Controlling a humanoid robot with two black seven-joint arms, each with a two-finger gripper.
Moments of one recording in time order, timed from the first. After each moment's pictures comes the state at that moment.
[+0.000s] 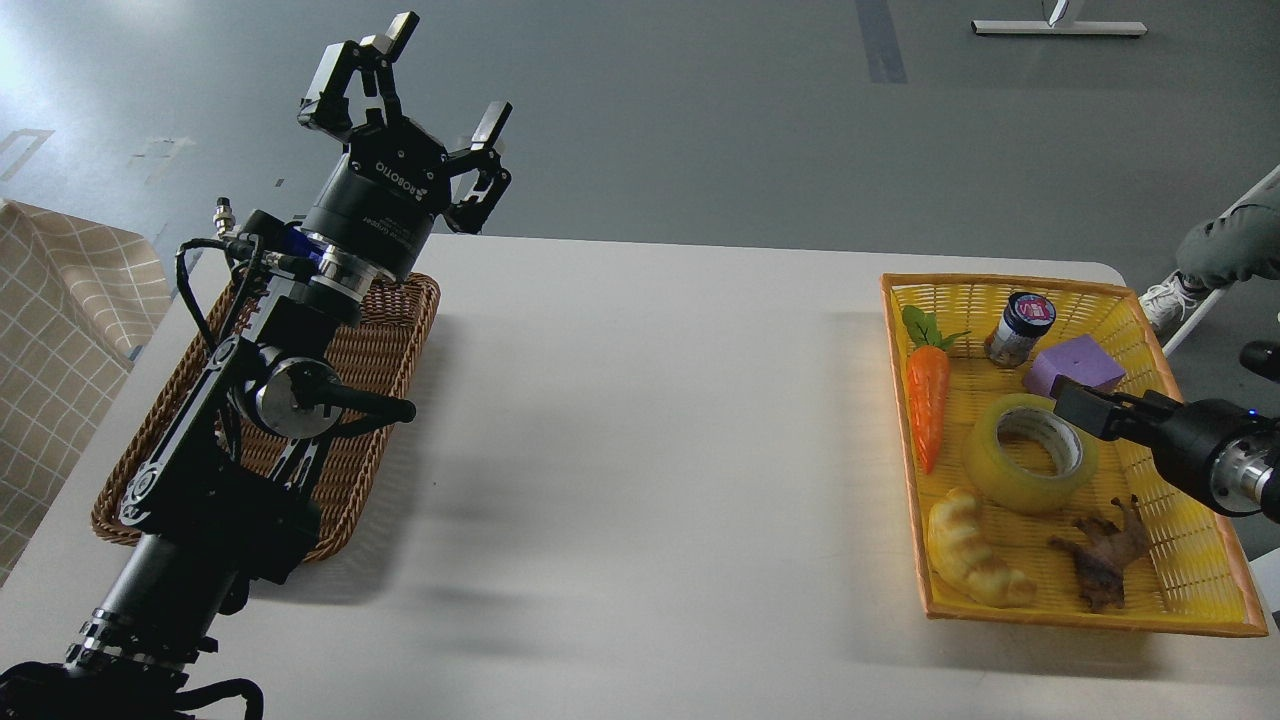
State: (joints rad) left arm -0.40 0.11 -1.40 -1.31 0.65 -0.36 -0.19; right arm 0.11 -0.63 1.31 1.47 -1.99 0.49 -0.12
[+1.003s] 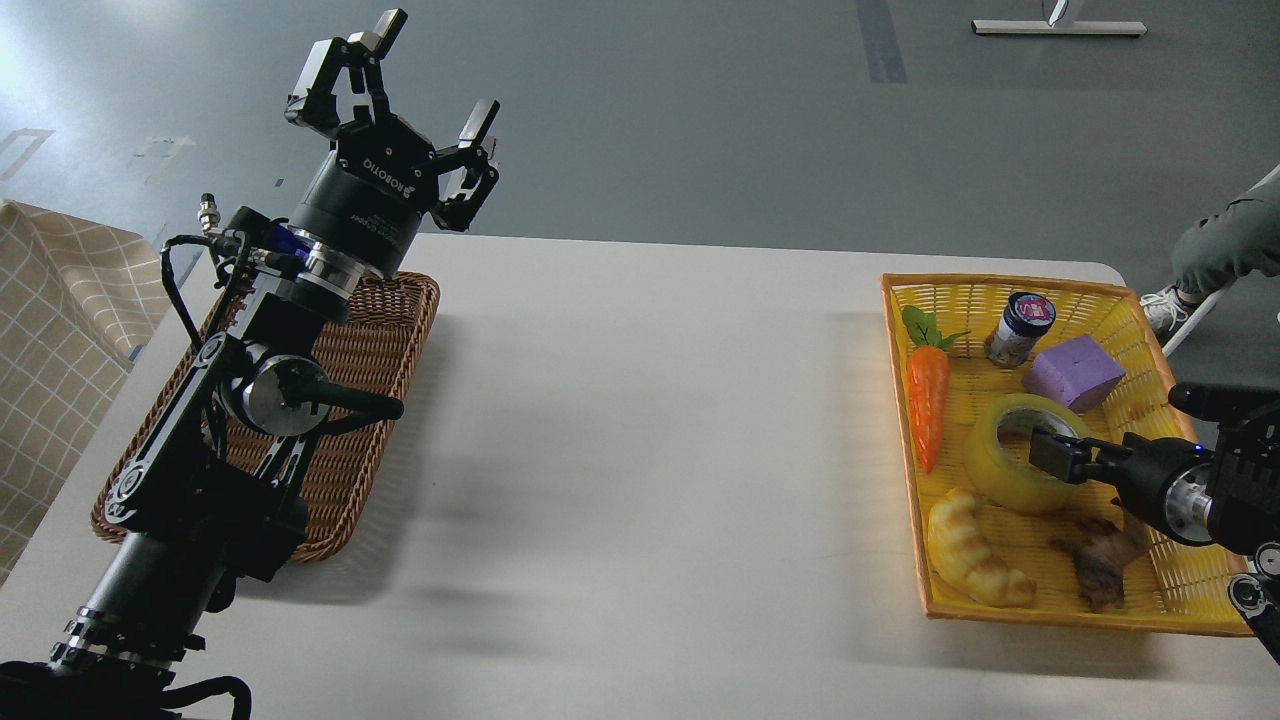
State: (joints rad) left arm -0.40 0.13 -1.40 -1.31 0.64 -0.36 -0.19; right arm 0.16 -0.56 1.20 1.34 -2.13 0.49 -0.12
